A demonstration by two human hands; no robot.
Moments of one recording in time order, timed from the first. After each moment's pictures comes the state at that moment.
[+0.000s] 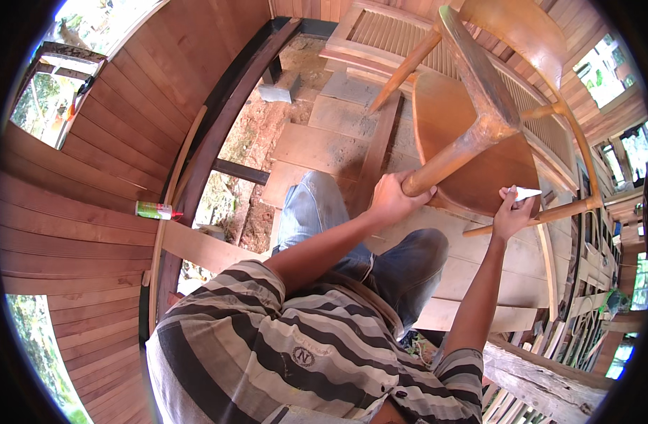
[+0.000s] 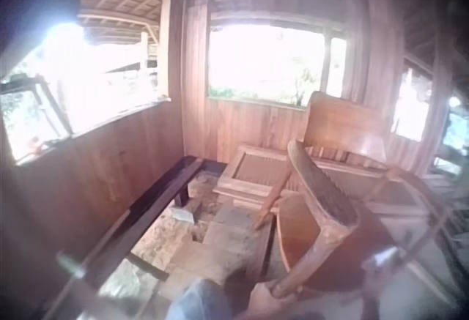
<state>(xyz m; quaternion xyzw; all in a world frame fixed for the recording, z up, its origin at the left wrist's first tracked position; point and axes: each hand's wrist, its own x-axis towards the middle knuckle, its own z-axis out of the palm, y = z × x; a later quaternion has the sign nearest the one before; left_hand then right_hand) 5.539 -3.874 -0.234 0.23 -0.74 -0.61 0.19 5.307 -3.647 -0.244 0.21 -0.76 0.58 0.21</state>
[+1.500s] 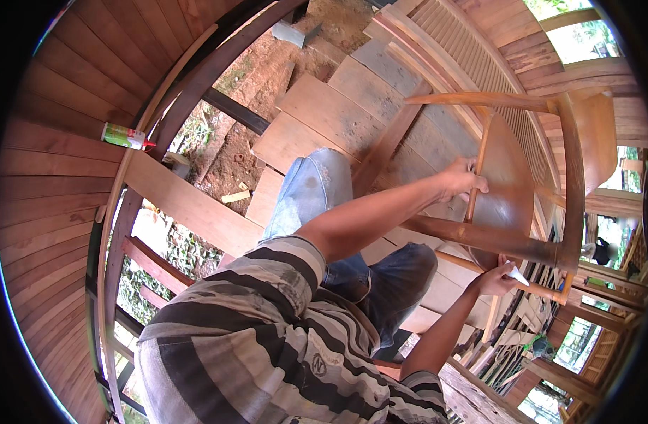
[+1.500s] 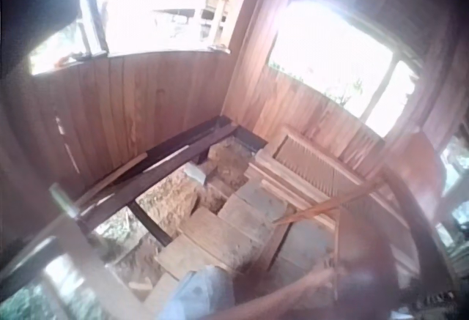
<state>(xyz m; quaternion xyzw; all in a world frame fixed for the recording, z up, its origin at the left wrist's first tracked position) 5.438 -3.949 -0.259 0.07 -0.36 -0.93 0.08 5.339 -3.638 -0.270 0.10 -0.81 0.41 0.41</state>
